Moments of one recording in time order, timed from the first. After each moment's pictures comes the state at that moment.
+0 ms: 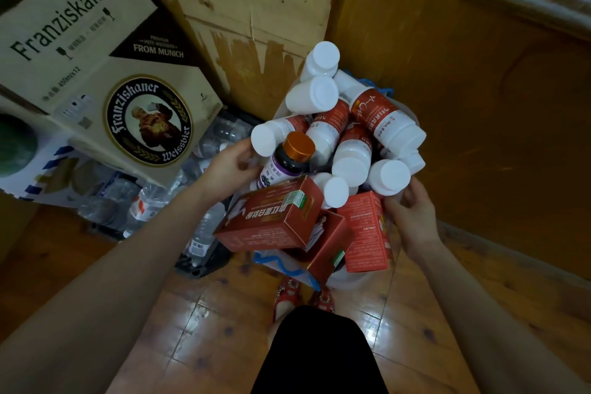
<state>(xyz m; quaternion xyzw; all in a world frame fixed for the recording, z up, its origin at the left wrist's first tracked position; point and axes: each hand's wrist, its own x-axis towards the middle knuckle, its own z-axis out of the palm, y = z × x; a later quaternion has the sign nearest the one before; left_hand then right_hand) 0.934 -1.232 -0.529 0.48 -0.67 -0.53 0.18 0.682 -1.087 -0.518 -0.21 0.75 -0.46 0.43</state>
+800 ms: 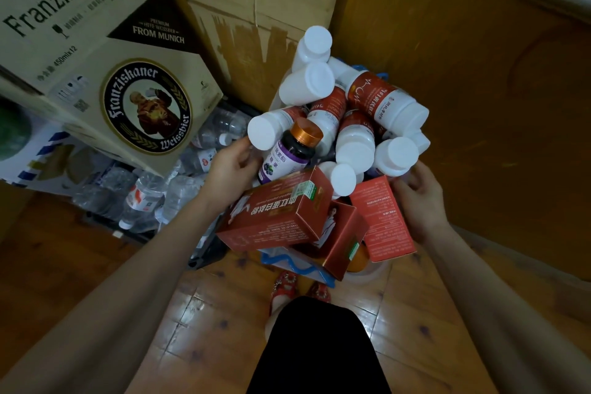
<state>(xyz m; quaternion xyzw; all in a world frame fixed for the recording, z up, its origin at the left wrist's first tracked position) 0.934 -1.205 -0.535 0.50 -0.70 -0.43 0.27 0.675 -1.095 -0.513 -0.21 0.75 -0.44 0.44</state>
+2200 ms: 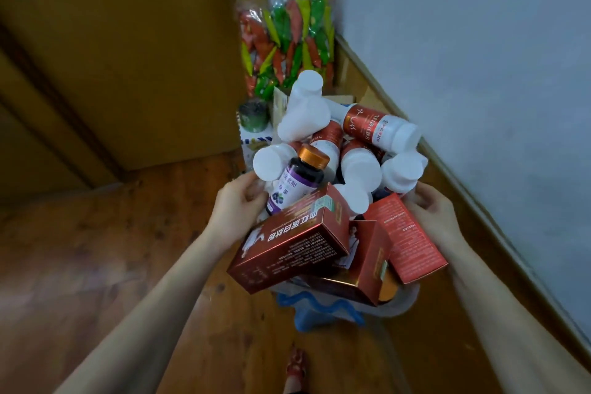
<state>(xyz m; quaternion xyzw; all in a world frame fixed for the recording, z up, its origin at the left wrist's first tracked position) 0.870 -0.906 -0.229 0.75 -0.43 -0.19 0.47 0.632 -1.059 -0.208 -0.64 0.52 -0.28 0.50</state>
